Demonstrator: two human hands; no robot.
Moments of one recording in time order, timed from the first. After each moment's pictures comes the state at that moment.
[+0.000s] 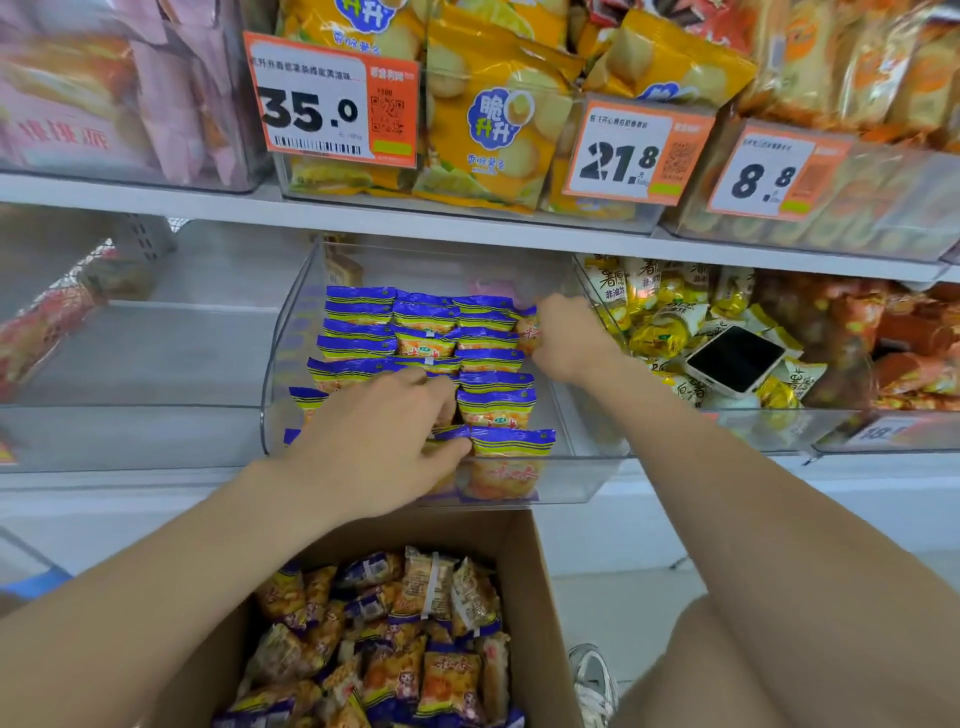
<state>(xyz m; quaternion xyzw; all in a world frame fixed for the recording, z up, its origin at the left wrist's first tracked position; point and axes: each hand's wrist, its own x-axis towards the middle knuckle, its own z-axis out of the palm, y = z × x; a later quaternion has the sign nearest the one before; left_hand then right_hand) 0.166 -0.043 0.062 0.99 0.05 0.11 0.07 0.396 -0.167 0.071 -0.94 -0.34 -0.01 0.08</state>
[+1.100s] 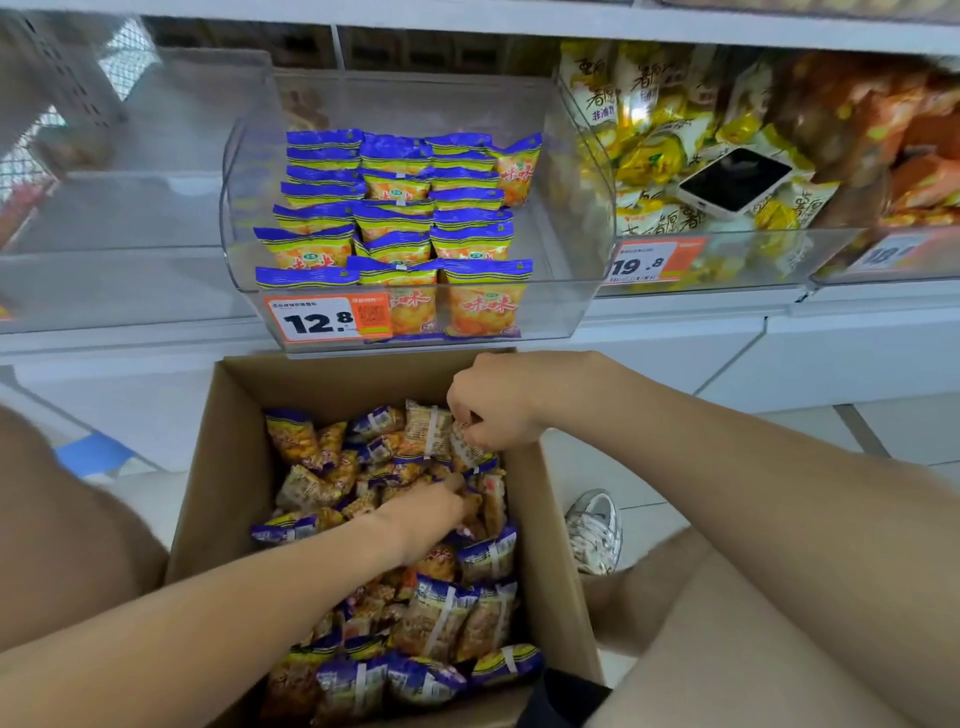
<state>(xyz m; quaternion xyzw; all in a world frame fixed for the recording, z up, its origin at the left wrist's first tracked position) 0.106 -0.138 -0.181 0.95 -0.09 -0.28 0.07 0.236 -0.230 -0.001 -0.78 -0.56 0.25 -0.14</state>
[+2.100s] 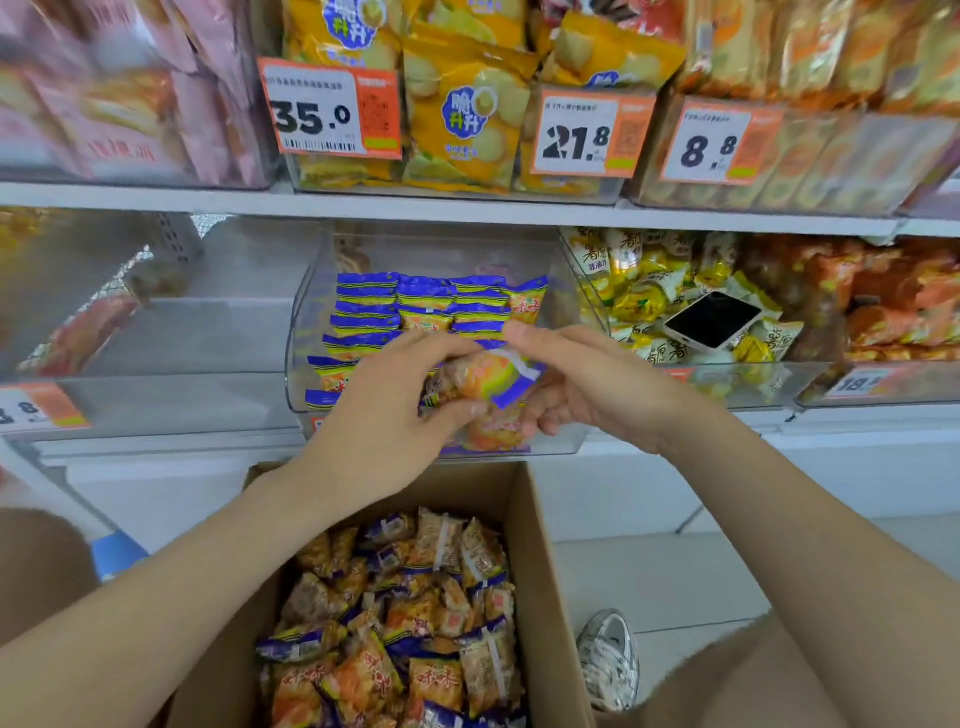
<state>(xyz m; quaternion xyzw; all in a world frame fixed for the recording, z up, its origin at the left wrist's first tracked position) 0.125 -0.088 0.079 0.92 0.03 0.23 0.31 0.267 -0.264 0.112 -0.70 -0.33 0.36 0.53</state>
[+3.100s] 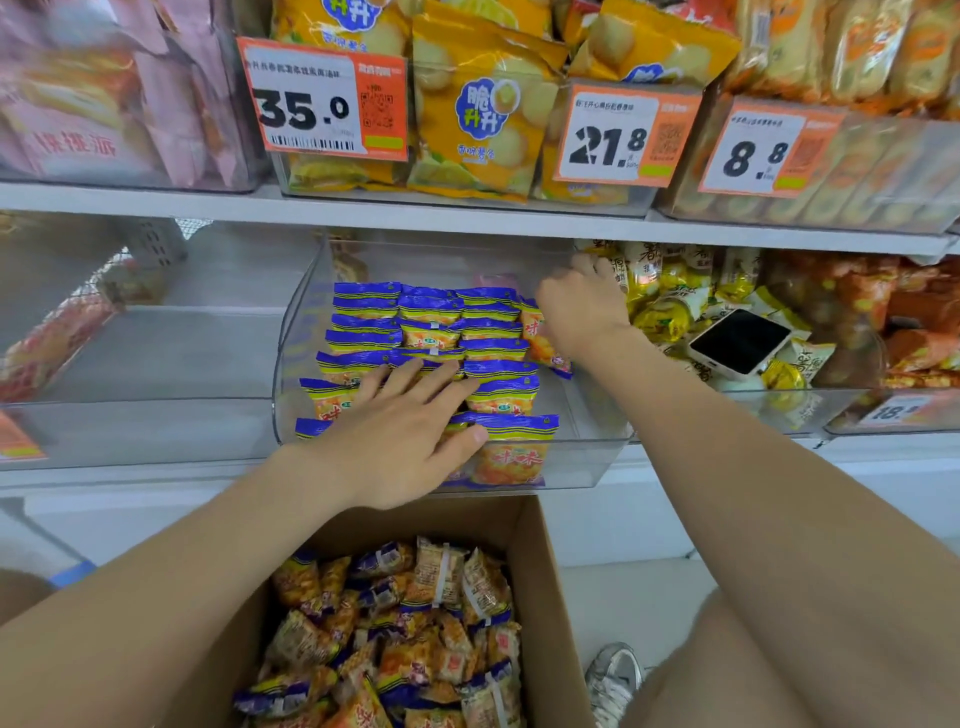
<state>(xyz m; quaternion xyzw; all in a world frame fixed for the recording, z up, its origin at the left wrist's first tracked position) 0.180 -0.040 0.036 1.00 0.05 -0.04 0.06 0.407 -0.167 0.079 -0.91 -0.34 -0.18 -0.16</state>
